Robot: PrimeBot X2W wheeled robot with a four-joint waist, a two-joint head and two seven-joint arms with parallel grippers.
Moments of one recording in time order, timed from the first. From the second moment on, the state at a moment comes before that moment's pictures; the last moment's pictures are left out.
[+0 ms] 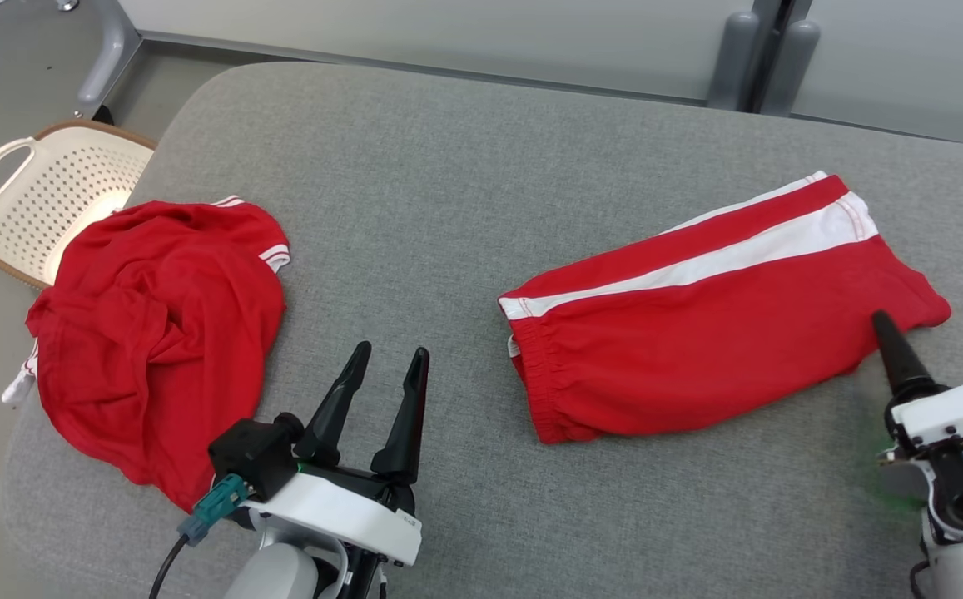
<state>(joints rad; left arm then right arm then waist) -0.18 0.05 -0.37 0.25 -0.53 -0.09 -0.26 -0.36 -0.11 -0.20 0.54 0.92 0.13 0.24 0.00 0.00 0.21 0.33</state>
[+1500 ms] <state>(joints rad) -0.21 0.05 -0.43 0.25 -0.58 -0.08 -0.26 -0.52 -0.05 -0.41 0.58 0.82 0.13 0.32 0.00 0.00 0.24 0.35</state>
